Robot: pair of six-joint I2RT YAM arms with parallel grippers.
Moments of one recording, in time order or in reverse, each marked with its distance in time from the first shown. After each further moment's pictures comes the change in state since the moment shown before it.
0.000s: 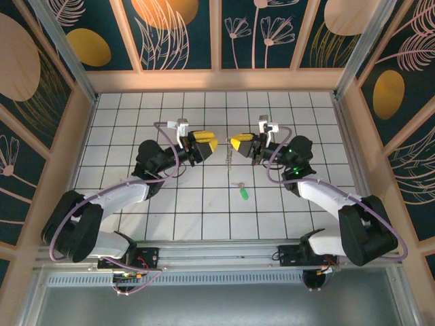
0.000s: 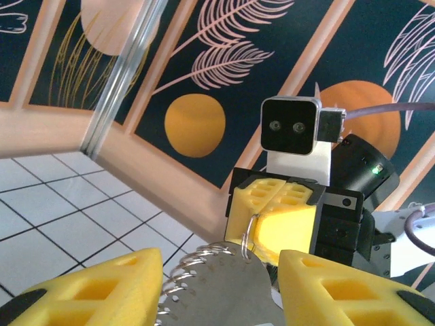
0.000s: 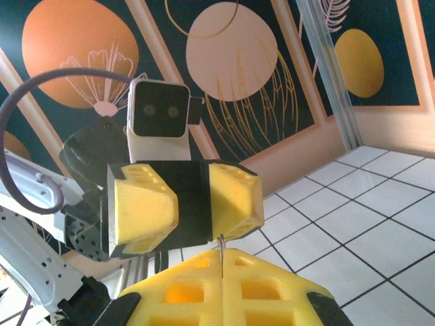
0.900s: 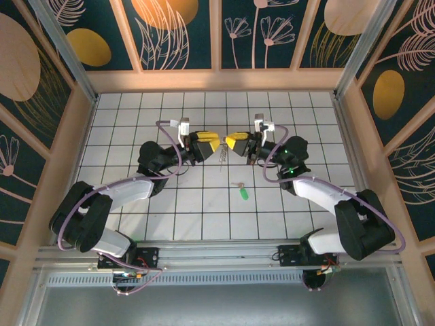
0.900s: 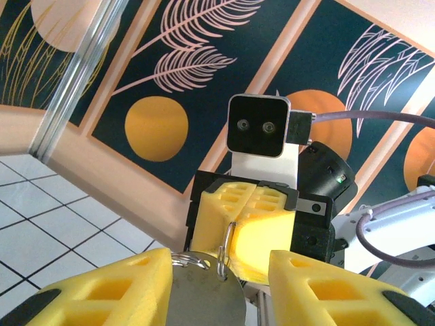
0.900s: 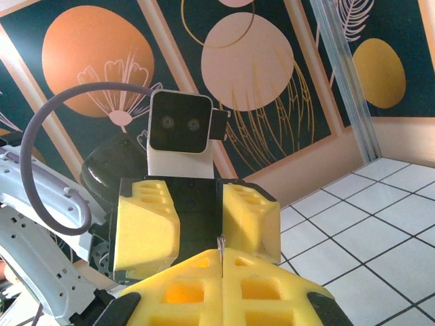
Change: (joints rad) left arm -0.004 0.083 0.015 0.178 0.078 -0.126; right arm 0.055 0.050 0.029 0.078 0.026 0.038
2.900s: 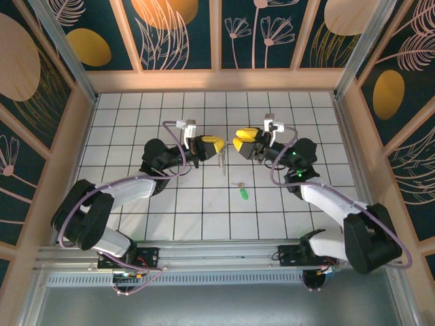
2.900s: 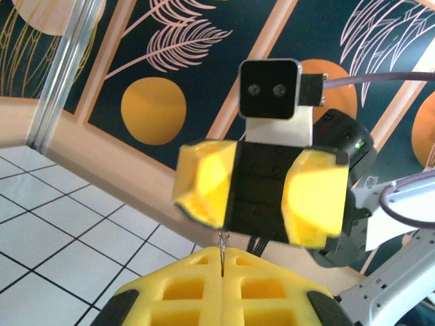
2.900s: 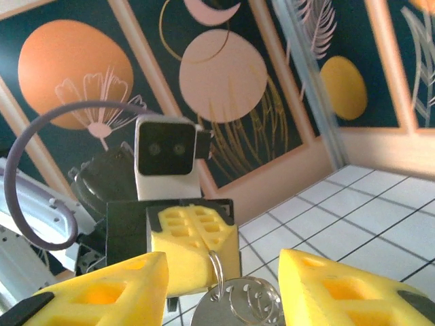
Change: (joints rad) left arm -0.020 0.010 0.026 -0.093 0.039 0.131; right arm -0.064 -0.136 -0.049 -0.106 0.048 -0.030
